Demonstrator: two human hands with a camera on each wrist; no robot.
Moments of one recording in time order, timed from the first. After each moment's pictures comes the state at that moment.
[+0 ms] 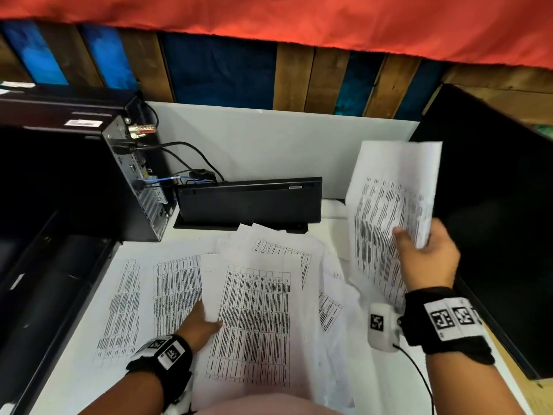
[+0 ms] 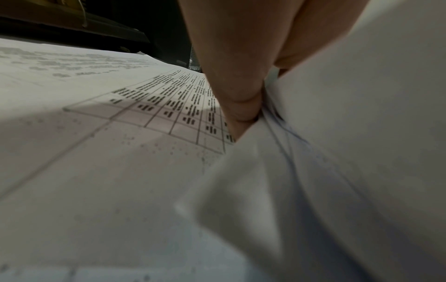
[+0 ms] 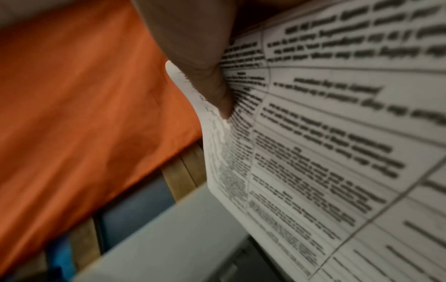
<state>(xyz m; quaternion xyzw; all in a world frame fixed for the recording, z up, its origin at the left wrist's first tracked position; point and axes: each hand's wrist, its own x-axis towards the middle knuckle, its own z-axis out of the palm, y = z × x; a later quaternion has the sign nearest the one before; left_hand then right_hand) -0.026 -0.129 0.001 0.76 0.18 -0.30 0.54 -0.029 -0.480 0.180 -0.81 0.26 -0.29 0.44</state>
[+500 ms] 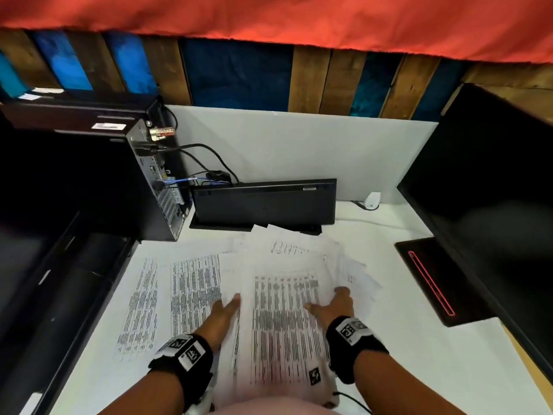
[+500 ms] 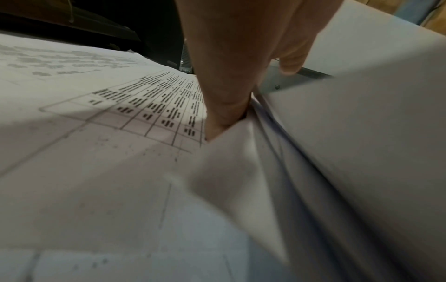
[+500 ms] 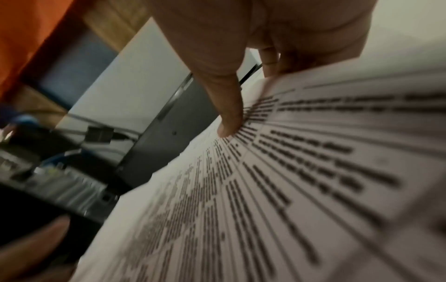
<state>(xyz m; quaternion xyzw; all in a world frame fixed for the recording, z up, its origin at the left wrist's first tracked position) -0.025 -0.143 0.014 0.70 0.22 -0.29 0.61 -0.022 -0.384 0.018 -0.82 0.33 0.14 0.44</state>
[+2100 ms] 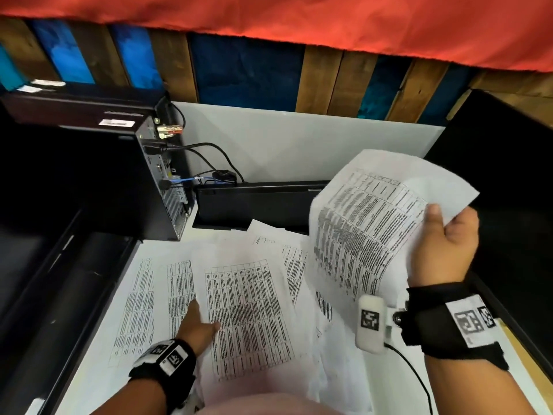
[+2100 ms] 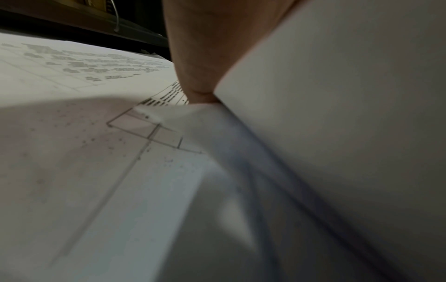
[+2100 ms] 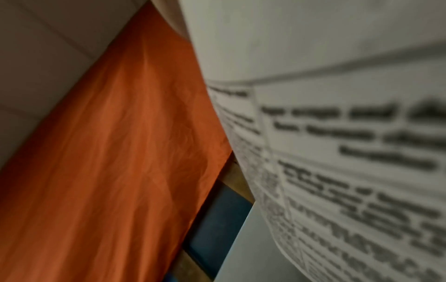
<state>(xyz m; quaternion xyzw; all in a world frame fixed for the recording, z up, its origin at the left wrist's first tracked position) -0.024 -0.086 -0.014 0.78 0.24 -0.24 0.52 -0.009 -0.414 0.215 -0.65 0.20 -0.43 0.60</state>
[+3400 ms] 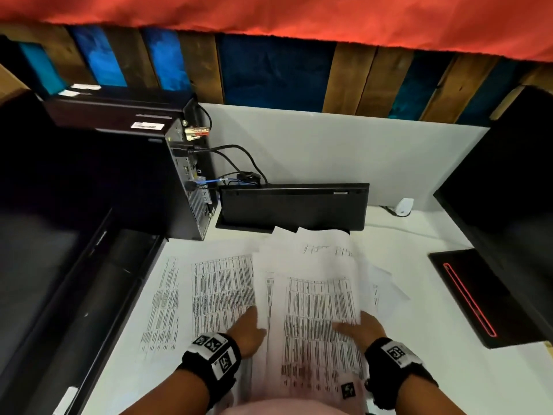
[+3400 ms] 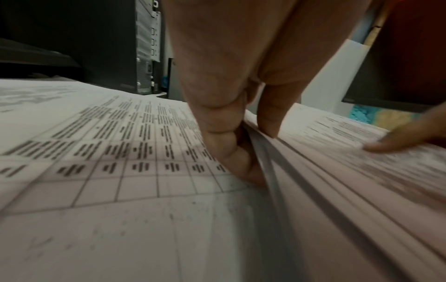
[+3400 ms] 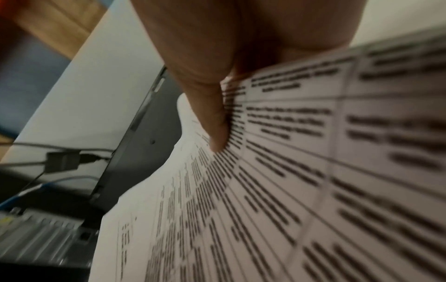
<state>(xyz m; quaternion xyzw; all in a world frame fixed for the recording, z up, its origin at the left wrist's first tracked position) -0.011 -0.127 -0.005 0.88 0.03 -0.35 0.33 -0.024 -0.394 -0.022 -0.80 0.32 0.22 0.46</state>
